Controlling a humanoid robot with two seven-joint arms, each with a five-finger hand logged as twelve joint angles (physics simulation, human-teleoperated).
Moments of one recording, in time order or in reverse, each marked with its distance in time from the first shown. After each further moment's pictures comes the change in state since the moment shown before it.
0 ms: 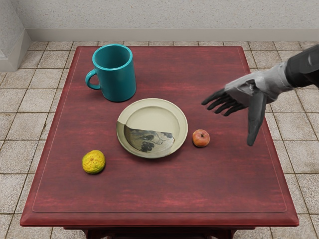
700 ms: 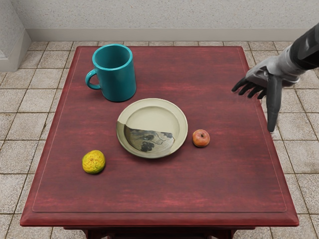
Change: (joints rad) left arm 0.000 0.000 0.000 0.000 0.000 0.000 0.000; right arm 0.596 0.236 -0.755 0.023 0.164 -0.182 0.095
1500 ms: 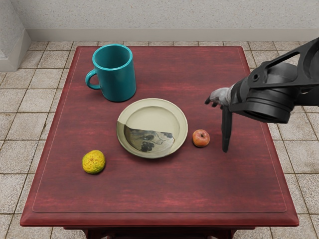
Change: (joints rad) left arm 0.000 0.000 0.000 0.000 0.000 0.000 0.000; right arm -0.032 0.353 -0.038 0.226 0.125 -0.635 0.073
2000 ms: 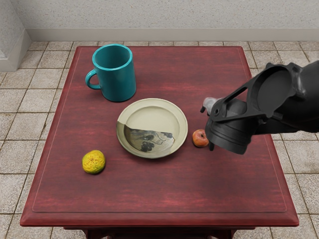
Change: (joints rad) left arm 0.000 0.000 0.000 0.000 0.000 0.000 0.000; right arm -0.076 0.210 0.014 -0.001 0.122 -0.344 -0.019
